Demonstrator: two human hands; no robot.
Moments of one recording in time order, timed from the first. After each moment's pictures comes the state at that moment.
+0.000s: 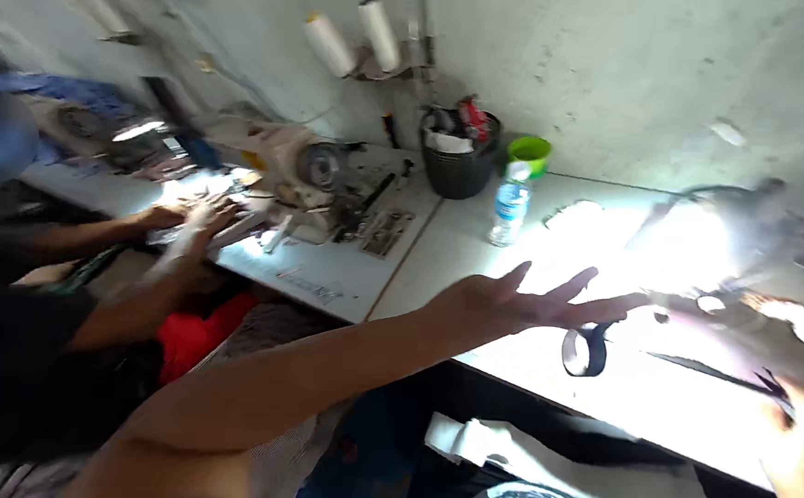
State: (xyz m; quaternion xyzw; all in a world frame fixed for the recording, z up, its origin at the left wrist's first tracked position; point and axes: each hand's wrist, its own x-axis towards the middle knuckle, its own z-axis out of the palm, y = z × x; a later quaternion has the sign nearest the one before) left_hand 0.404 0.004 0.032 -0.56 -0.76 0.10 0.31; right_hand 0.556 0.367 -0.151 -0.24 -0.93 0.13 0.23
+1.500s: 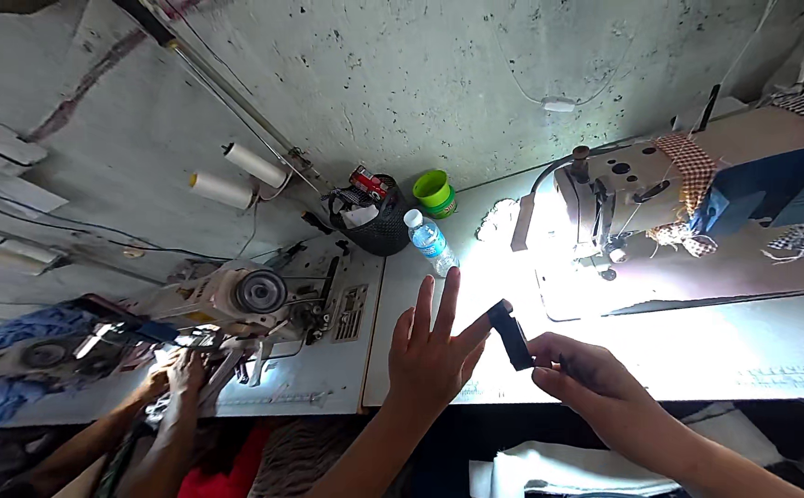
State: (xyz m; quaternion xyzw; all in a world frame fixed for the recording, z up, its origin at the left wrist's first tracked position) left_hand 0.389 0.010 -0.027 -0.45 -0.80 0.04 0.40; right_hand 0.514 0.207 -0.058 0.12 -0.63 0.76 0.11
